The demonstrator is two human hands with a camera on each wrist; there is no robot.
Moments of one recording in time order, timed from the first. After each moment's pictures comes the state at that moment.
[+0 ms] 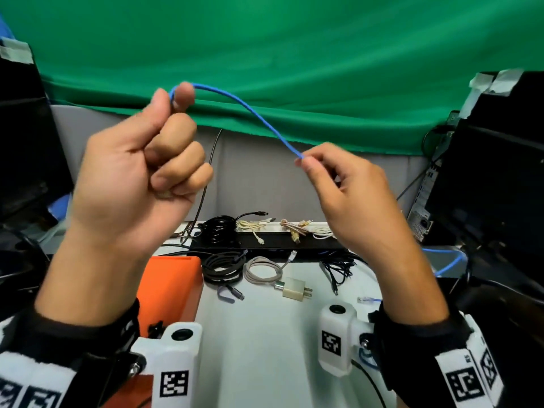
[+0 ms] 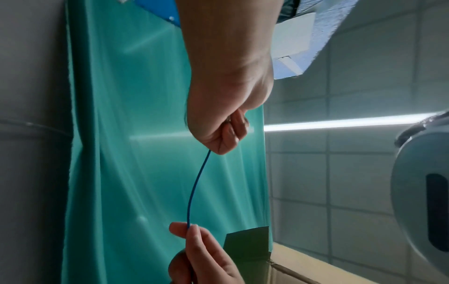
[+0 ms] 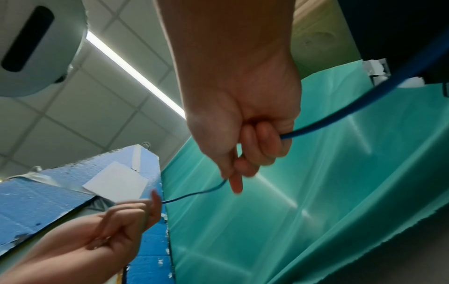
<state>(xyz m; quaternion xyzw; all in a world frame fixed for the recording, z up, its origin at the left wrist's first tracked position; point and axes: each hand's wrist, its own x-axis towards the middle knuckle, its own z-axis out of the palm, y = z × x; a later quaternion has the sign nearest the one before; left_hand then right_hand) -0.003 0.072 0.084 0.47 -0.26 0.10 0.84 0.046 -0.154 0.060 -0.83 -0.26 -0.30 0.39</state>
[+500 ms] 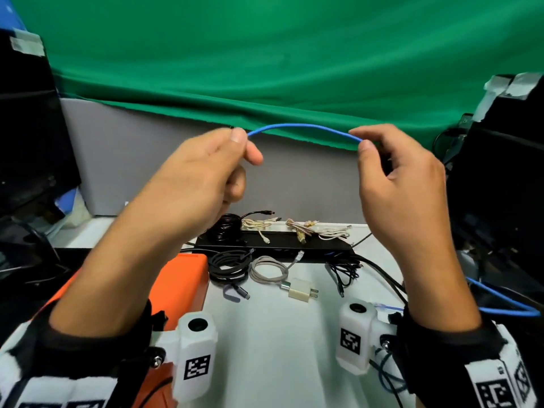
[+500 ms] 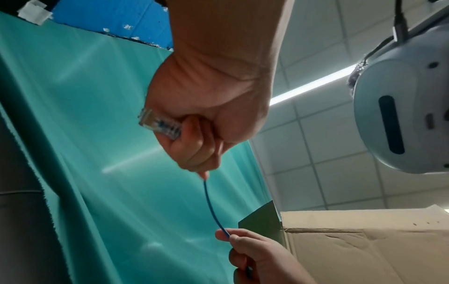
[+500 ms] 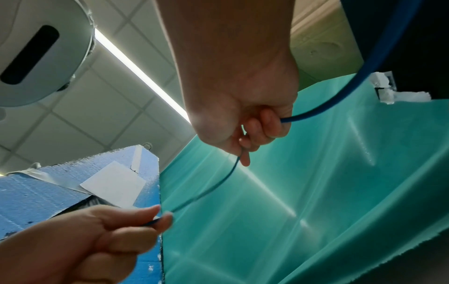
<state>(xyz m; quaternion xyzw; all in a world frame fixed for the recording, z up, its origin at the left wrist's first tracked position) -0.010 0.048 0.079 0.76 -0.13 0.17 0.62 0.049 -0.164 0.066 -0.79 -0.19 -0.43 0.40</state>
